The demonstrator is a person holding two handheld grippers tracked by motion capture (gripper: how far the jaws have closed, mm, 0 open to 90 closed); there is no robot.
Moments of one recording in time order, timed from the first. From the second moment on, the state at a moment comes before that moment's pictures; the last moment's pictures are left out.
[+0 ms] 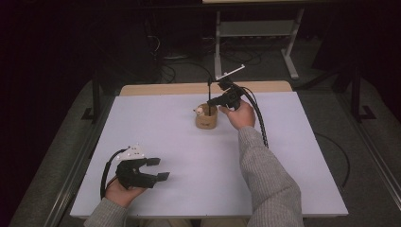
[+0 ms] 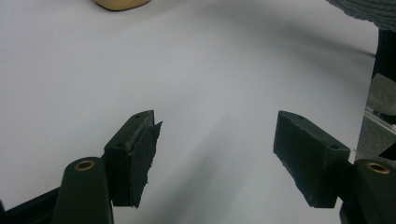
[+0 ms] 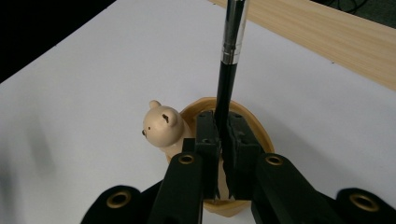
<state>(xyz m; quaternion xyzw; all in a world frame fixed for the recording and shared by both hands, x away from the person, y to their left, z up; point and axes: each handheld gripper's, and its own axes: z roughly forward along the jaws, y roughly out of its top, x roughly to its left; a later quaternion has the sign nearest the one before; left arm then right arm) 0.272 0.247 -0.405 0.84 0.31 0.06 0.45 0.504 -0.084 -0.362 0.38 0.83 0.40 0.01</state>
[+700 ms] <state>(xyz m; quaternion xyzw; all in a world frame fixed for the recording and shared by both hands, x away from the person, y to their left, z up) 0.270 0.247 -0.402 0.84 0.31 0.05 0.45 0.482 -0.119 -0.354 0.40 0.81 0.43 0.03</state>
